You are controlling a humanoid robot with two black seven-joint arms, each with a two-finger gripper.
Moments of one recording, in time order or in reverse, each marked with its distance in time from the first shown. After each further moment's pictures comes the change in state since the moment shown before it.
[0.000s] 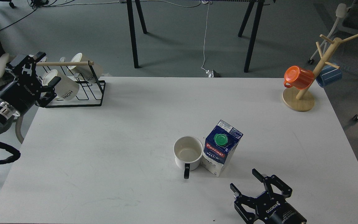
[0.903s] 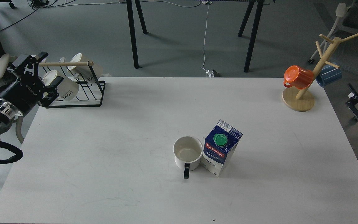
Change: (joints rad) left arm -0.003 -0.011 -0.004 -0.001 -0.006 0.000 0.000; right arm 0.380 -0.259 0.352 -0.451 0.010 0.000 -0.115
